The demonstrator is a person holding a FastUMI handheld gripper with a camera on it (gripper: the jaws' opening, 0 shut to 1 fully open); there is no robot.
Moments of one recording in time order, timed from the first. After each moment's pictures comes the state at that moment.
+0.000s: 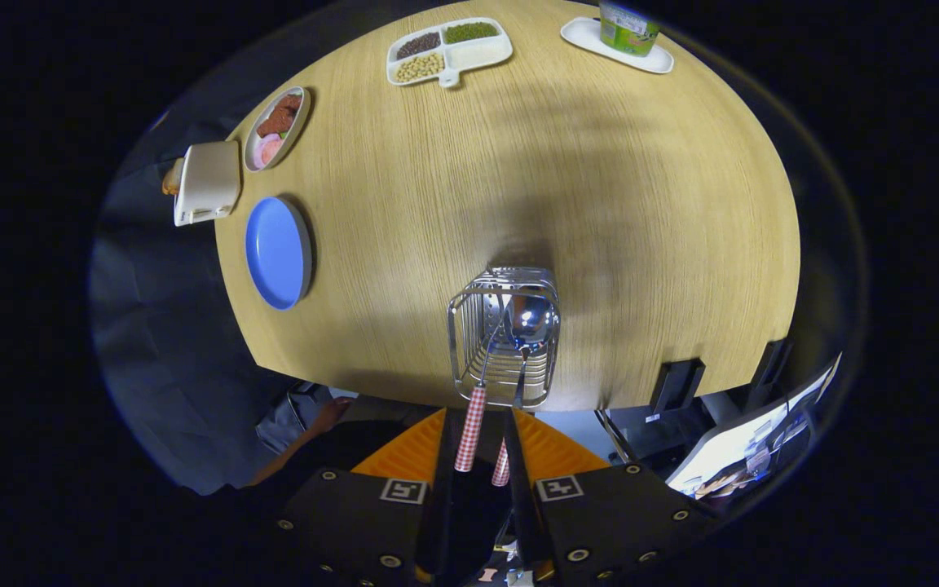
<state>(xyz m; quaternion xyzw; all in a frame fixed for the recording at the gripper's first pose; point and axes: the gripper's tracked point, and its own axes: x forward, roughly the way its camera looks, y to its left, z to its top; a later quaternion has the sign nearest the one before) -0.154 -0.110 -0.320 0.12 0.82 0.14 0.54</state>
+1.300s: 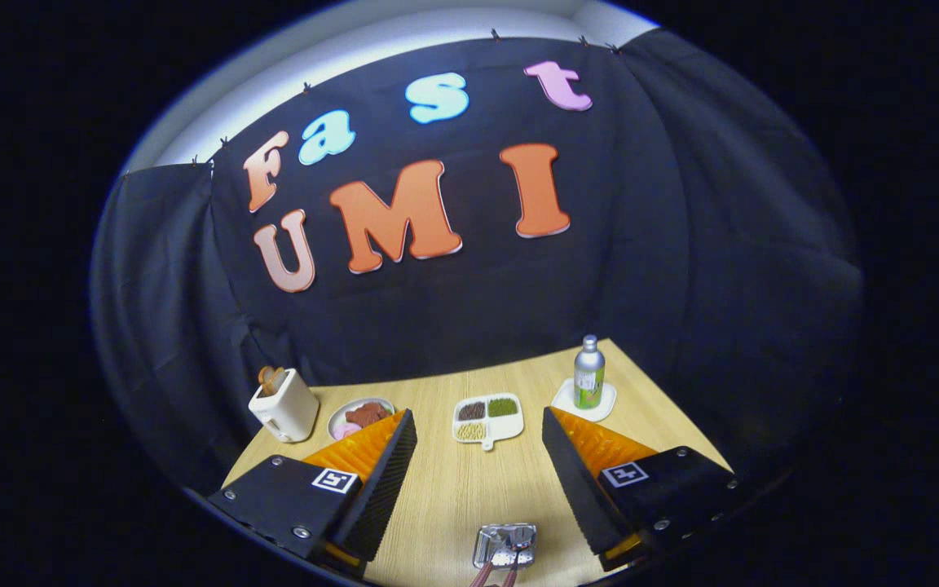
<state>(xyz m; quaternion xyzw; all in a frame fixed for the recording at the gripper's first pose) -0.015 -0.140 -0.134 0.14 0.18 0.06 0.97</state>
